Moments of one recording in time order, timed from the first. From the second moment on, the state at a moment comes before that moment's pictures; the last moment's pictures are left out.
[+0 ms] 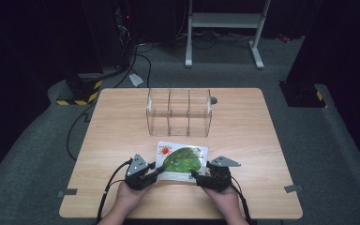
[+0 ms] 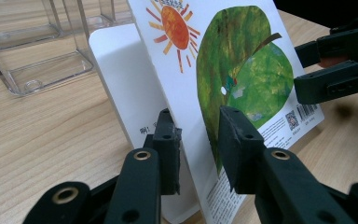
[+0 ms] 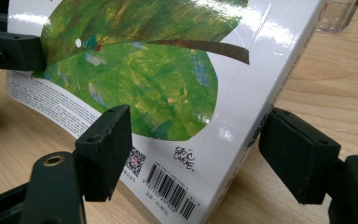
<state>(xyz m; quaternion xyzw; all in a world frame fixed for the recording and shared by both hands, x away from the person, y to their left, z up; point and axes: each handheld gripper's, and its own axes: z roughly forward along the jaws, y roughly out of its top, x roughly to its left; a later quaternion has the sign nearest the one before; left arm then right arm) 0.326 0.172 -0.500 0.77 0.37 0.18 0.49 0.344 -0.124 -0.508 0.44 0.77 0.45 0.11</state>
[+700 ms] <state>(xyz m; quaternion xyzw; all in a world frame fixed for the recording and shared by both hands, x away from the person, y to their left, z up) 0.324 0.169 -0.501 0.76 0.37 0.21 0.48 0.337 -0.126 -0.501 0.43 0.76 0.46 0.14</state>
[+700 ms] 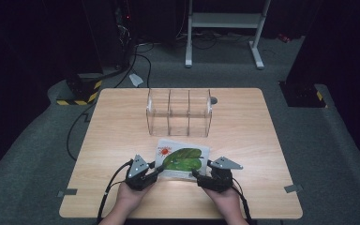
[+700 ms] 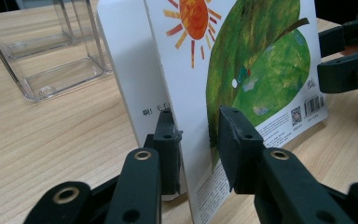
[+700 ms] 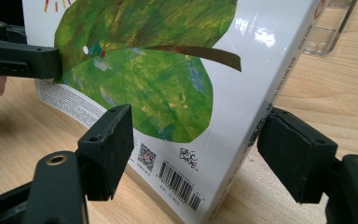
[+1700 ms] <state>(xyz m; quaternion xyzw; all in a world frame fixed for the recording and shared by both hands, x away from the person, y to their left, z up) 0.336 0.158 -0.518 0.79 0.36 0.26 0.43 0.334 -0.126 -0.493 0.40 0.75 0.49 0.19</state>
